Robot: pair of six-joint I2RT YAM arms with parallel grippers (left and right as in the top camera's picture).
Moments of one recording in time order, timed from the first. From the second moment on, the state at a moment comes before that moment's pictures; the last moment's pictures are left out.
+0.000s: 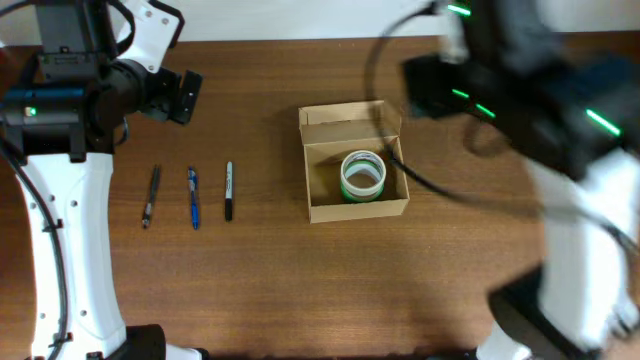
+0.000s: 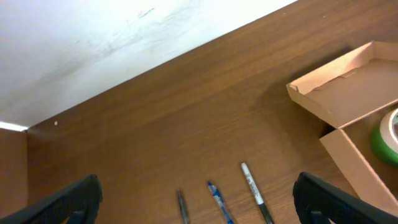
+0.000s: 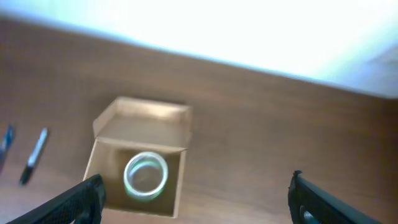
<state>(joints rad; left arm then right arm) 0.03 1.63 2.06 -1.20 0.08 0.43 0.44 1.84 2.78 -1.69 0.28 0.11</state>
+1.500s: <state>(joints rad) 0.51 1.68 1.26 -0.64 0.12 0.47 0.44 1.29 1.75 -1.69 0.56 0.39</state>
